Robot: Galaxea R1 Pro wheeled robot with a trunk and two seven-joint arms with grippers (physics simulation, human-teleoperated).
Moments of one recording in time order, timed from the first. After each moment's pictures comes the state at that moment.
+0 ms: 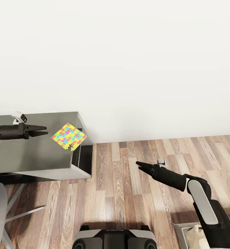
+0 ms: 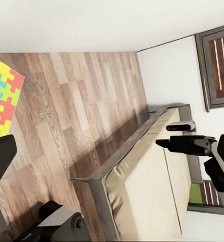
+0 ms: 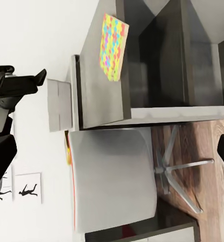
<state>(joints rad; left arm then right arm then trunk) -1.10 0.72 -0.20 -0.91 0.49 1.04 -1.40 -0.40 -0.15 -0.05 -1.51 -0.92 1.03 0.57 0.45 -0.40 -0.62</state>
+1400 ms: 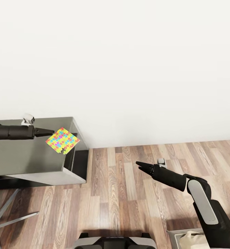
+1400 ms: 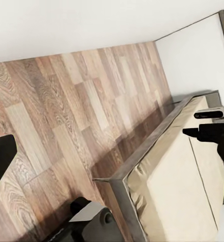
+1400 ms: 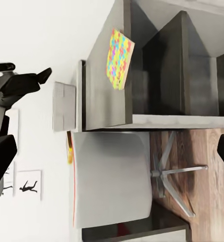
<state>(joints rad) -1.07 0.69 -0.20 -1.02 0.45 1.04 -1.28 -0.40 -0.15 -0.05 -1.51 -0.93 1.03 0.56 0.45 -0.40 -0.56</state>
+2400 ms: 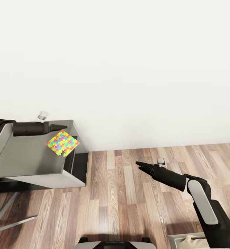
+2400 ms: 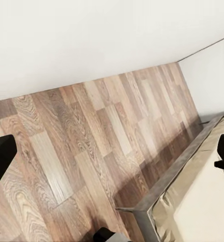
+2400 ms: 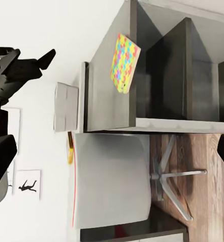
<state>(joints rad) -1.06 0.54 -0.12 -1.10 0.46 1.04 -0.99 -0.40 -0.15 -0.05 -1.51 -0.93 1.03 0.56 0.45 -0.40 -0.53</state>
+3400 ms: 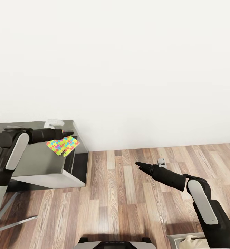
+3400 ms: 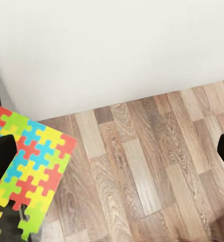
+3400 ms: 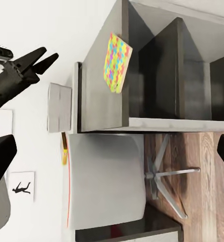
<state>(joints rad) -0.88 0.40 -0.10 -1.45 0.48 1.05 -0.31 -0.40 -0.15 -0.05 -1.51 -0.93 1.03 0.52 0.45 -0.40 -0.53</state>
